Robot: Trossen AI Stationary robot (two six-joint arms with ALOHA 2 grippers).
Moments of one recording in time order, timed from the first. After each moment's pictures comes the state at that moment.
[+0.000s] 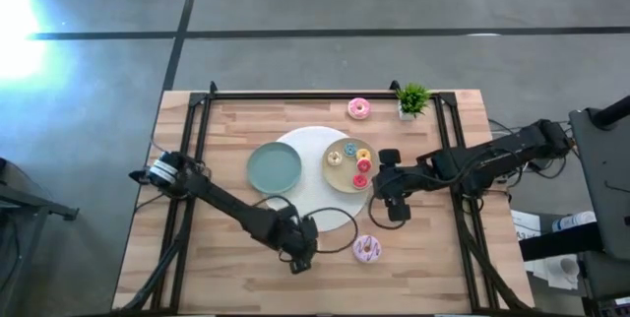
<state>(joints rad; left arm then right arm) -0.46 1.91 1.33 -0.54 -0.17 -0.74 0.24 1.27 1.00 -0.75 0.22 0.05</state>
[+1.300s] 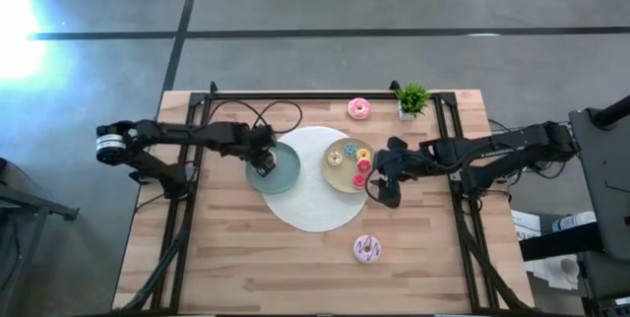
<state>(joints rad) 0.28 1.37 0.81 -0.69 -0.26 -0.43 0.10 1.21 0.94 -0.68 0.20 0.34</state>
